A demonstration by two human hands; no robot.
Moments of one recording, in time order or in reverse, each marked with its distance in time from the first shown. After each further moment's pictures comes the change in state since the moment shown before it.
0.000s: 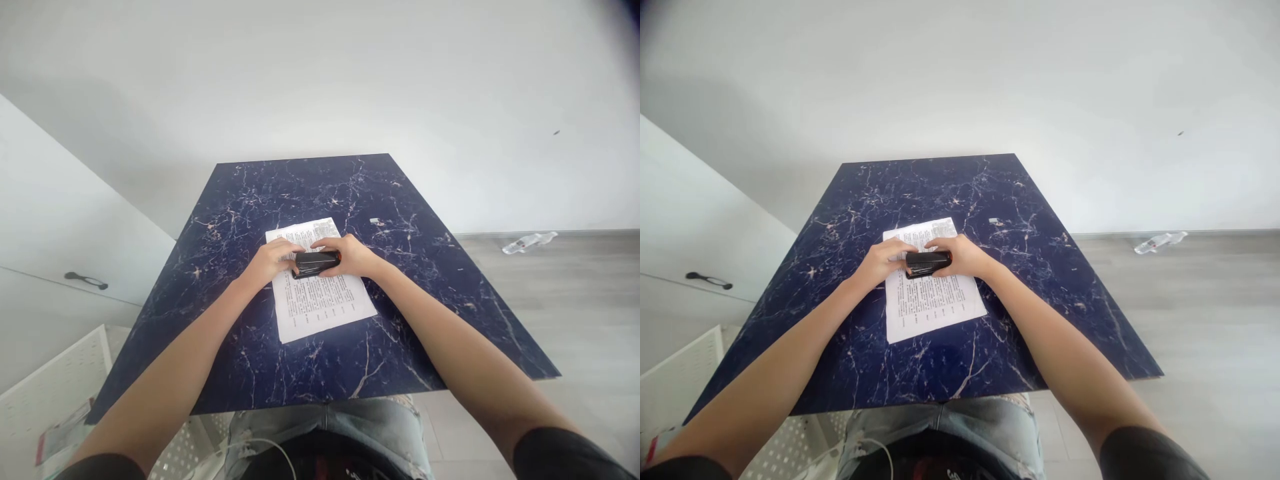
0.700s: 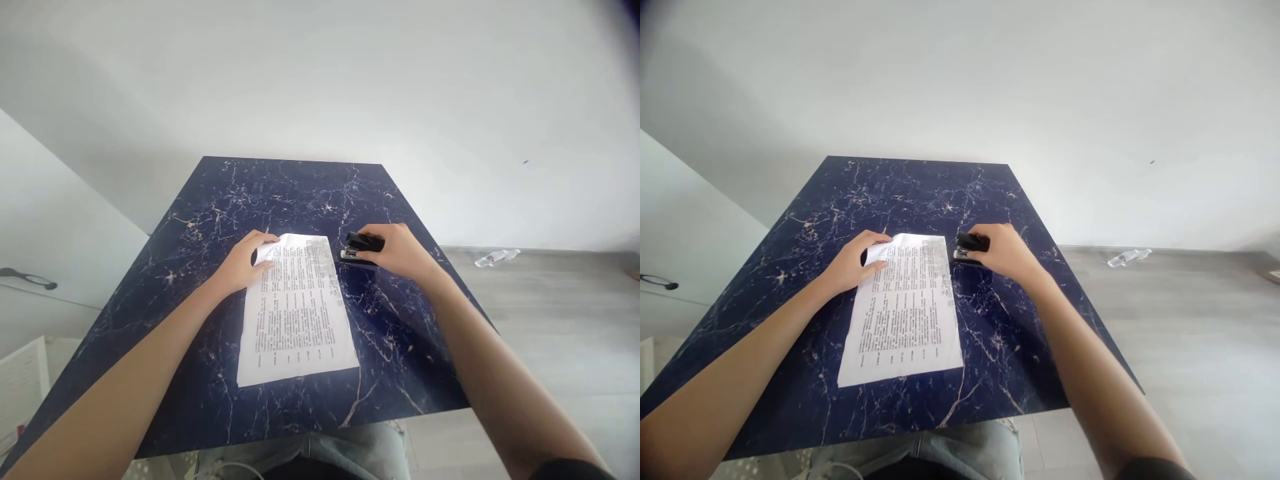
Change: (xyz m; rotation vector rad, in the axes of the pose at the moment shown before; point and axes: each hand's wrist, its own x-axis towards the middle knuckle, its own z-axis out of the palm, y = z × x) left_hand -0.008 -0.008 -0.026 0.087 -0.055 -0.300; right_hand -0.038 -0.031 -0.079 -0.274 0.209 0.335
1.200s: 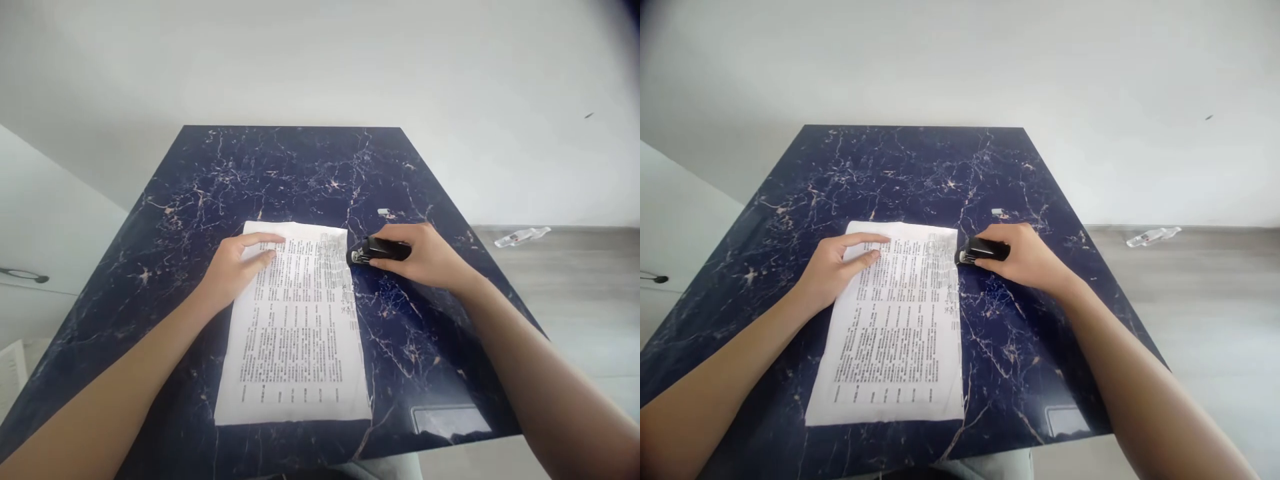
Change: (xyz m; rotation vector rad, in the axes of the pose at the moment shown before) left_hand -0.002 0.029 0.012 -0.229 0.055 -0.200; right_hand -0.012 0.037 0.018 0.046 -0.081 -0.109
